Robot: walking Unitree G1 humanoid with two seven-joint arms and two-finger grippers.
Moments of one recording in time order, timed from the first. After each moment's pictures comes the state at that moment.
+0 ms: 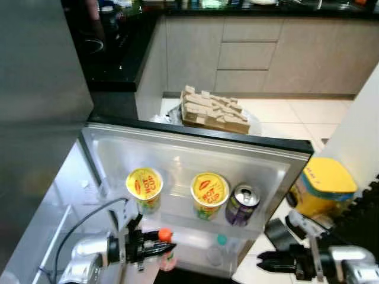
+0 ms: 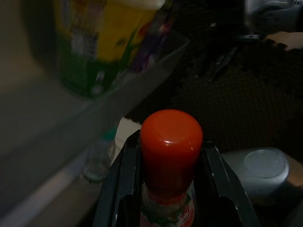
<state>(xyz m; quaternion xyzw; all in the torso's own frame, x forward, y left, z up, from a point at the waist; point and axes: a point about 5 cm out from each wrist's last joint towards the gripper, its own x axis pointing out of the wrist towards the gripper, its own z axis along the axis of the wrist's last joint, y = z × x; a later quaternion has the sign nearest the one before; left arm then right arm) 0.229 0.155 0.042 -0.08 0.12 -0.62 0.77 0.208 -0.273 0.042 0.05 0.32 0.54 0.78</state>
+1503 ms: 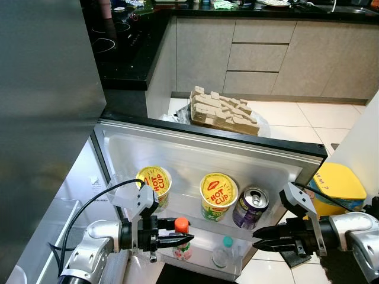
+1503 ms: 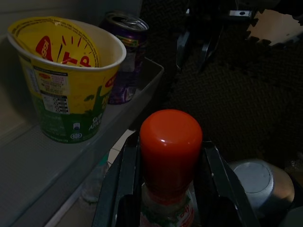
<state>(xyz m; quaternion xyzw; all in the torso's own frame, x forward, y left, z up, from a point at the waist) 0.232 0.123 0.078 -0.05 0.09 -0.66 0.74 0.227 -0.239 0.108 -0.06 0.28 0.60 0.75</state>
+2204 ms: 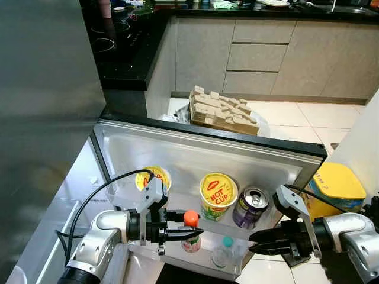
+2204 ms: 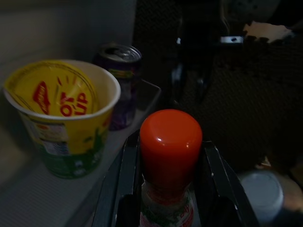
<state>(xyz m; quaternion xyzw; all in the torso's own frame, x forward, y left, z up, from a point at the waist) 0.242 0.102 0.102 -0.02 0.05 -0.67 0.74 0.227 -0.232 0.106 -0.06 0.28 0.60 0.74</state>
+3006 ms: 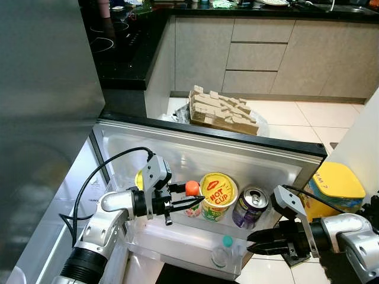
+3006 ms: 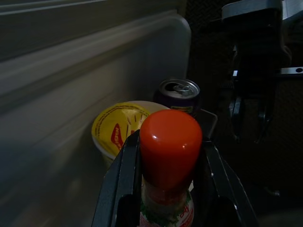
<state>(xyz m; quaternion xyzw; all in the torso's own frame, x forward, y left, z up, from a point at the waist) 0.274 0.100 0.123 0.02 -0.01 -0.61 0.80 0.227 -0.231 0.106 -0.06 0.28 0.60 0.75</state>
